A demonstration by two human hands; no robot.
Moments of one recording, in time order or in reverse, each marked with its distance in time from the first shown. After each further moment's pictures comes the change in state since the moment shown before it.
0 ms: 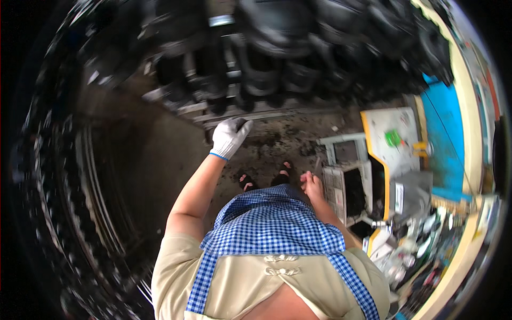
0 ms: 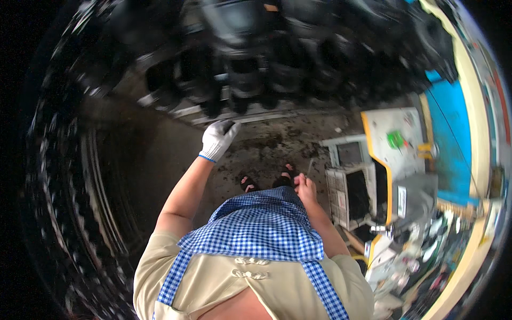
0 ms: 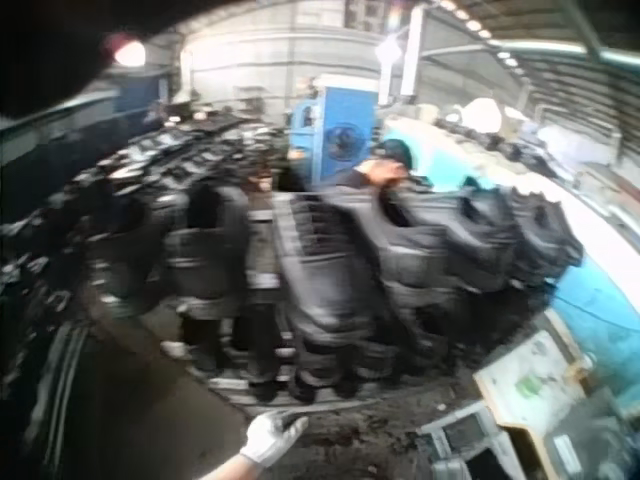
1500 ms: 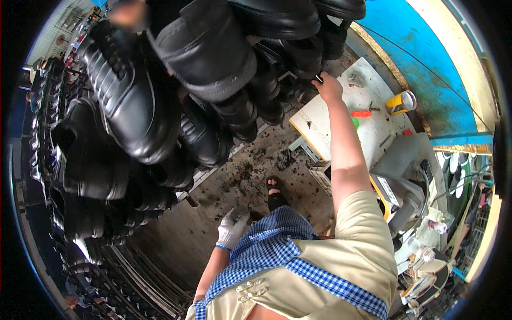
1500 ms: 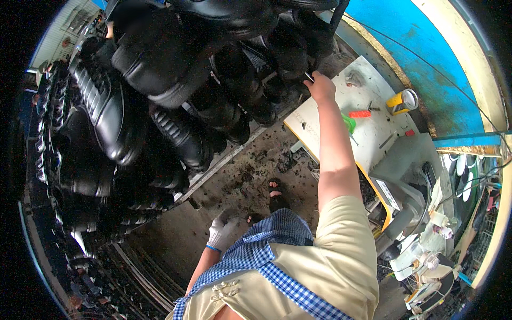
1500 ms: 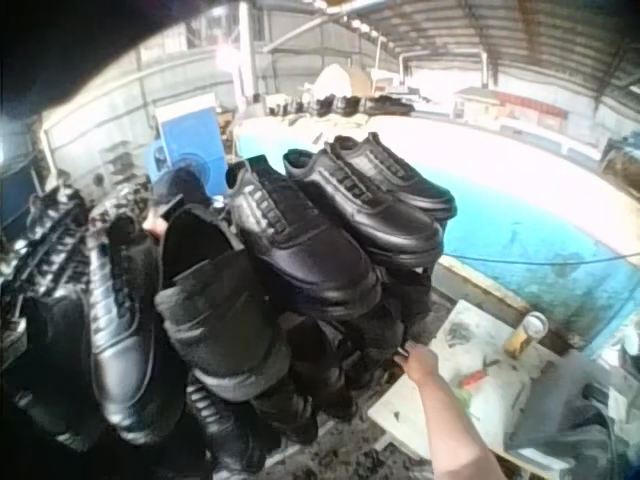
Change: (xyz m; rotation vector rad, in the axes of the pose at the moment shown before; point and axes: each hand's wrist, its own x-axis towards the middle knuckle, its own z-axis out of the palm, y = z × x) left_hand -0.057 0.165 0.119 -0.441 -0.514 -0.560; right_hand 0.316 -0.165 -0.360 -0.684 0.626 -0.333
